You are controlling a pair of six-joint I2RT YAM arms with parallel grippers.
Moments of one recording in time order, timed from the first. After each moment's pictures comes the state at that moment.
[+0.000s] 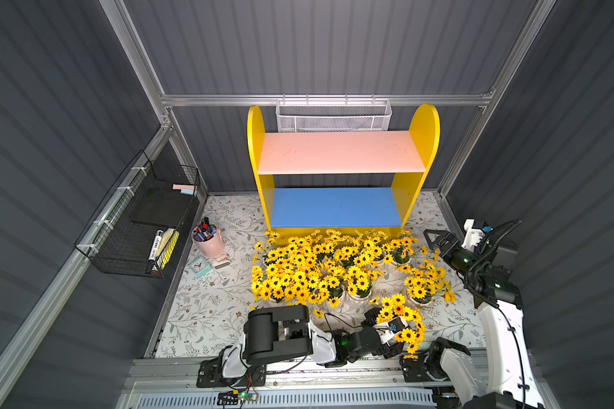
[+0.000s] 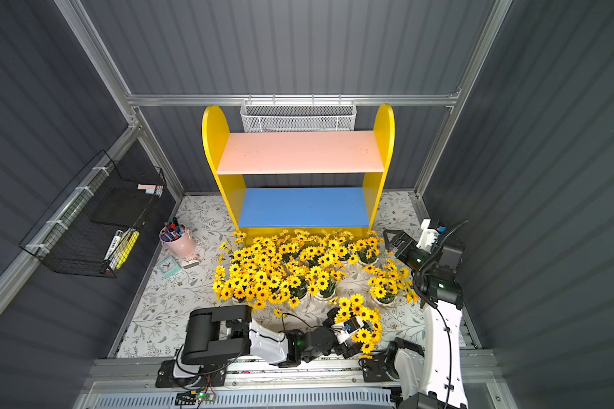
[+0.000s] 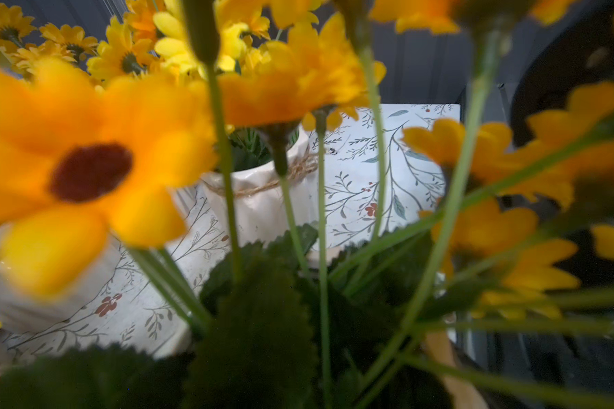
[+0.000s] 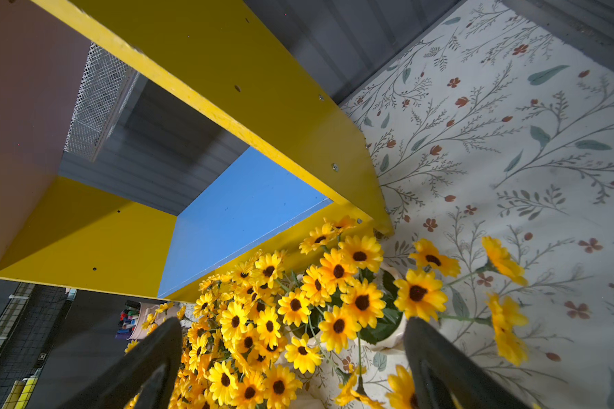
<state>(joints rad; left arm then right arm) -1.44 2.08 0.86 0.96 -0.40 0.05 -0.36 0.85 0.76 -0.38 -0.64 0.54</state>
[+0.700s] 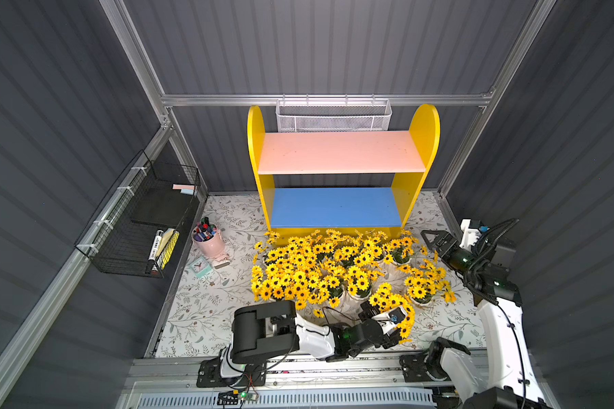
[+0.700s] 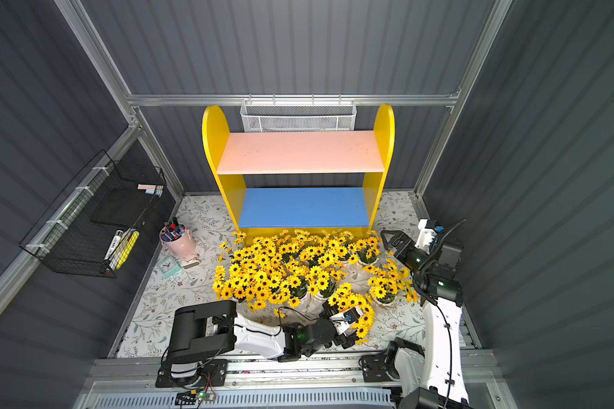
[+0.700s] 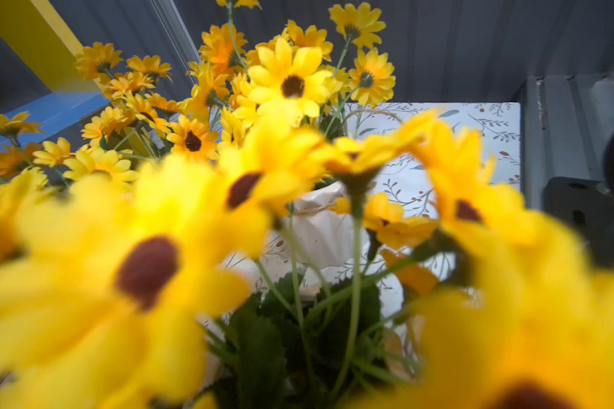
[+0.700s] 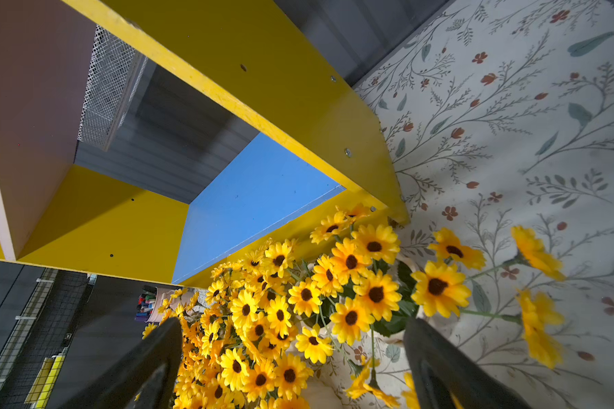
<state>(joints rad) -1.42 1.93 0.89 0.69 -0.45 0.08 -0.36 0.88 0.76 -0.38 -0.70 0.54</state>
